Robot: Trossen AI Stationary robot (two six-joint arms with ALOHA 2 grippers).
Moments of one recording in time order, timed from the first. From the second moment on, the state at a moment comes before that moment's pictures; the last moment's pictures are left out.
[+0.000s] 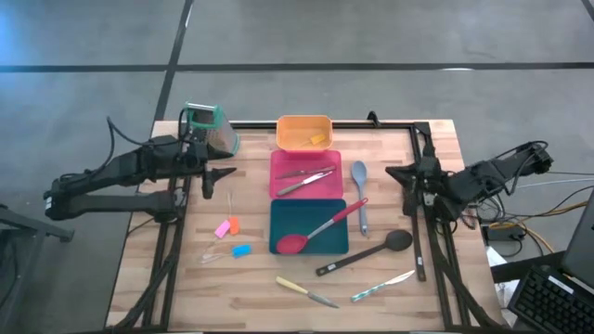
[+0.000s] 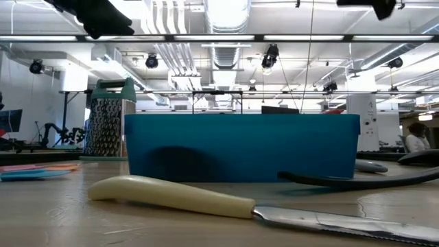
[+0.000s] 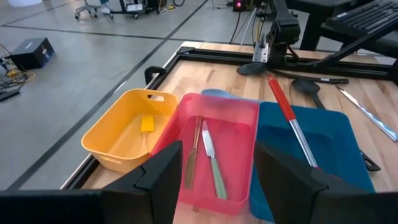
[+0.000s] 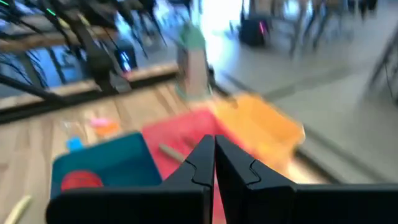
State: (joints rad) left arm 0.25 0.58 0.78 -0.50 -0.05 0.03; right arm 0.45 0.63 0.81 -0.59 0.86 0.39
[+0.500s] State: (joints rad) left arm 0.25 0.61 0.78 -0.50 -0.05 0.03; right arm 0.45 0.88 0.93 -1.18 0.45 1.19
